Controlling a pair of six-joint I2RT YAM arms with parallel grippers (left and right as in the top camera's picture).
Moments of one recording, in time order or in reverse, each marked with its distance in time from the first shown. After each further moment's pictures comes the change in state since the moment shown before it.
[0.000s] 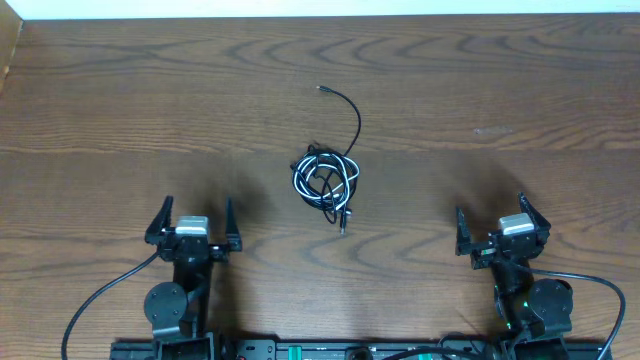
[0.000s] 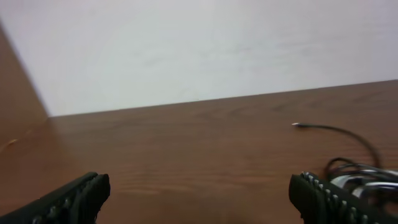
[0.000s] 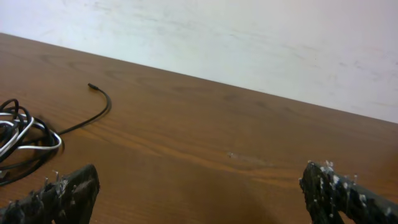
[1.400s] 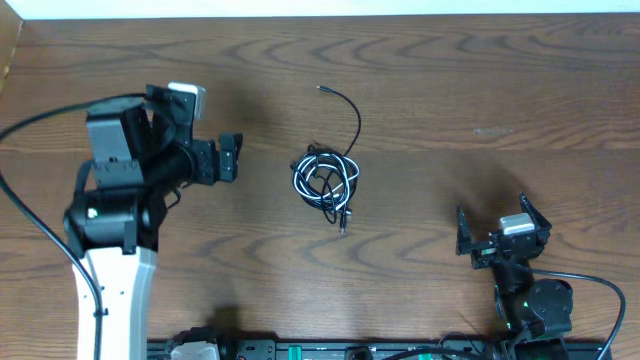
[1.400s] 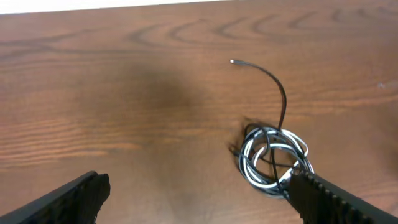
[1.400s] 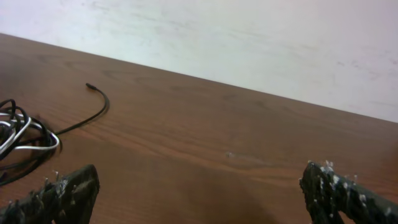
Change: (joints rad) left arm -0.054 1.129 1.218 -0.836 0.147 0.017; right arm 0.000 0.000 0.000 -0.001 0.007 0.000
